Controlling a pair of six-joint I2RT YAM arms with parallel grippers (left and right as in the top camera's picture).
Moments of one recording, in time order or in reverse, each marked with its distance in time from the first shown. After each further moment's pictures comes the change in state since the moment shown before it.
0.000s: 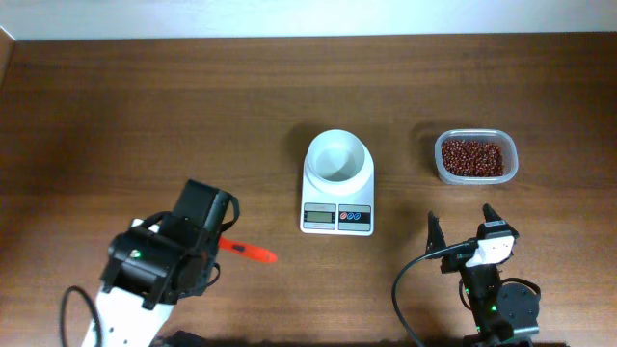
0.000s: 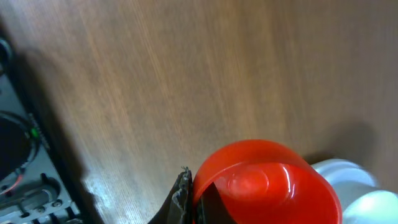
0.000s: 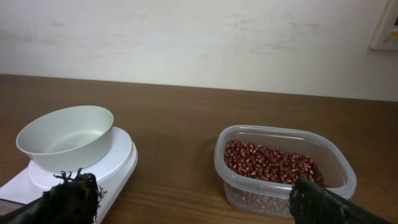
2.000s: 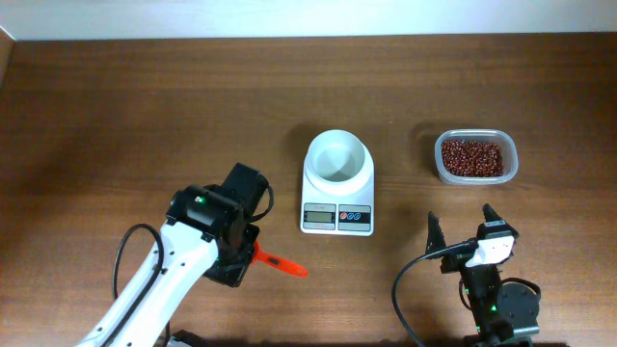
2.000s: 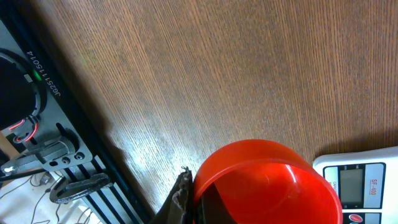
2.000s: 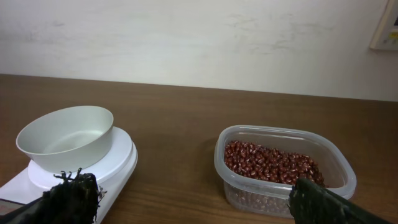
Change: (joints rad) left arm -0.064 0.270 -0.076 0.074 0.241 0.022; right arm 0.000 0.000 0.000 0.000 0.000 0.000
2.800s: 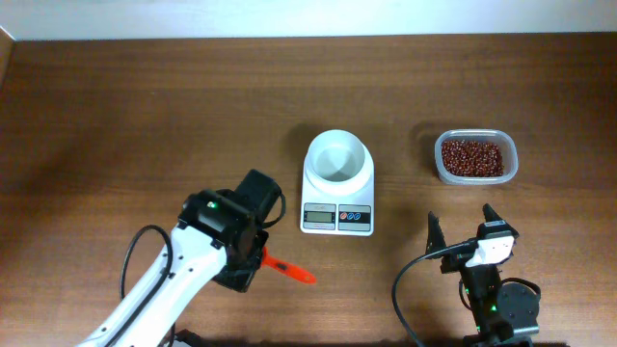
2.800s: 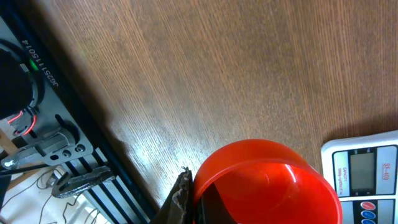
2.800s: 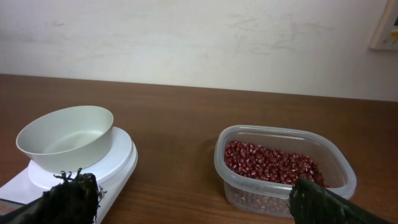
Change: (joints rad) left arm -0.082 0.000 -0.005 0.004 0.002 -0.050; right arm 0.000 0.000 0.000 0.000 0.000 0.000
